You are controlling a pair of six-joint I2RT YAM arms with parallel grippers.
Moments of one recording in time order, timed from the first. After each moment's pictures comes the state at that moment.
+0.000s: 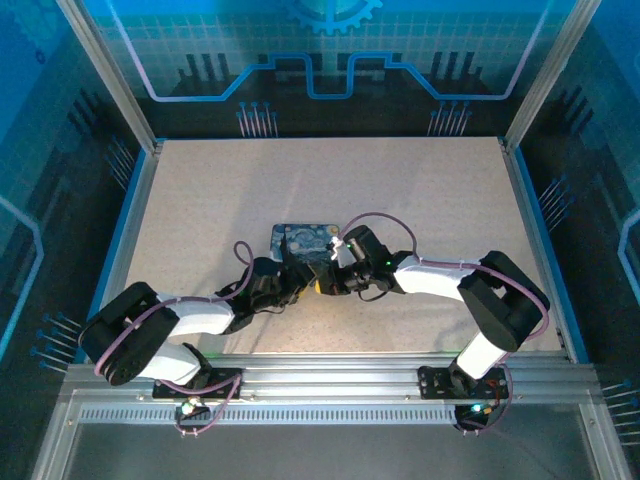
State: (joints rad) left arm -0.67 1.40 0.32 0.56 0.15 -1.43; right arm 0.73 1.63 0.79 -0.02 -0.54 0.63
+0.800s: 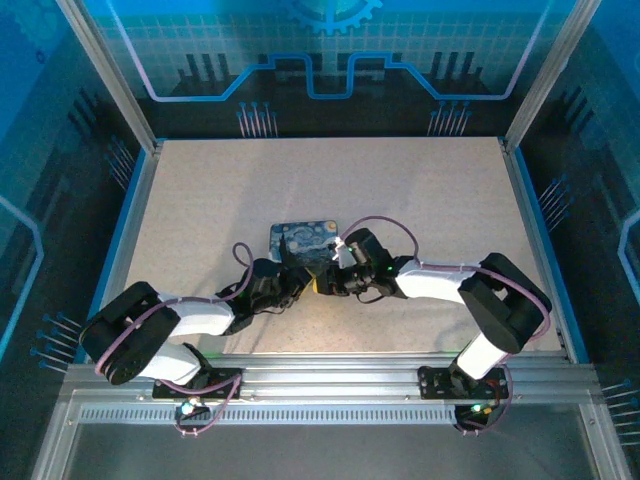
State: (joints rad) left arm -0.67 1.41 0.31 0.58 0.13 -1.46; right arm 0.75 1.61 0.74 0.08 -0.54 0.75
